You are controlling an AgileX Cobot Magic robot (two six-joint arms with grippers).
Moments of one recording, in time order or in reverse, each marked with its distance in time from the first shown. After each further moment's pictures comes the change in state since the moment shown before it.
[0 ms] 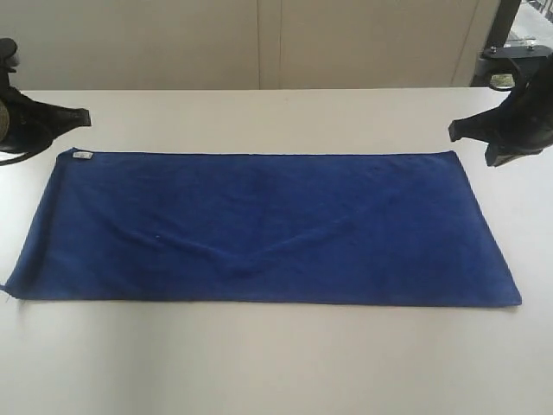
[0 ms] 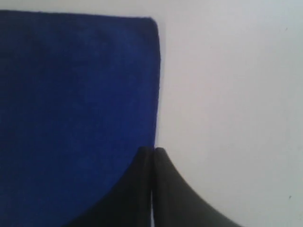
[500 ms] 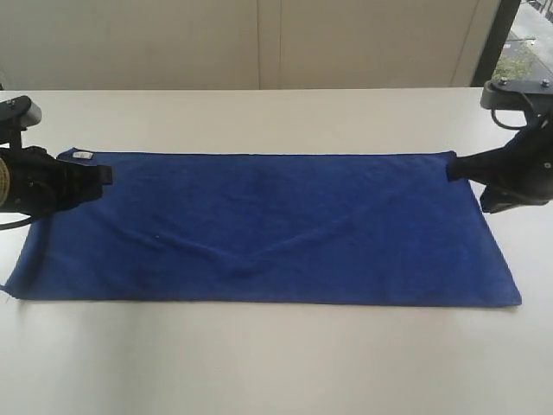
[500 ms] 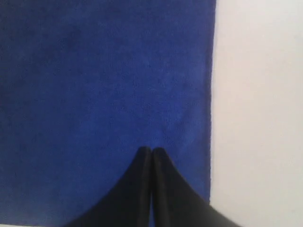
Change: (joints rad) left arm -0.007 -0.123 0.295 0.108 -0.362 -0.119; right arm 0.046 -0.279 0.375 0.147 -0.056 -0.009
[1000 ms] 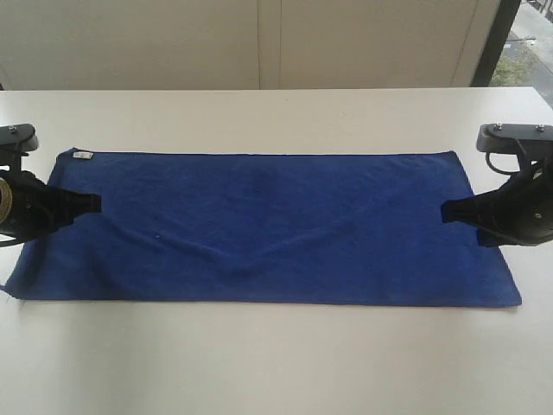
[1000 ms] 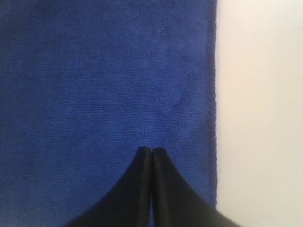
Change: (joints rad) left arm -0.016 0.079 0.000 0.039 0.244 -0.007; right arm 0.015 0.011 0.181 0.006 -0.221 0.000
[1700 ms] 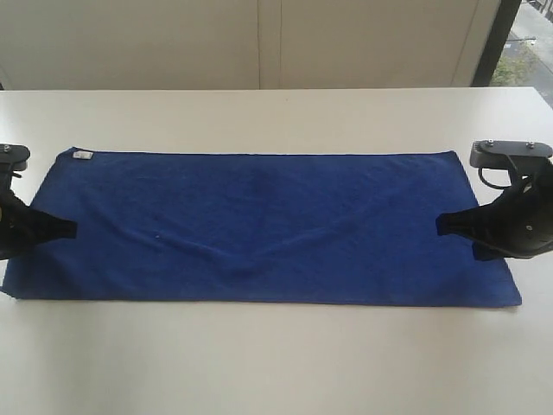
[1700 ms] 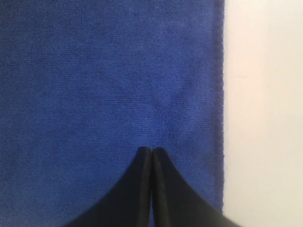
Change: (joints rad) left arm 0.000 0.042 0.012 0.117 0.257 0.000; right arm 0.000 0.057 0.009 0.006 -0.020 0.000
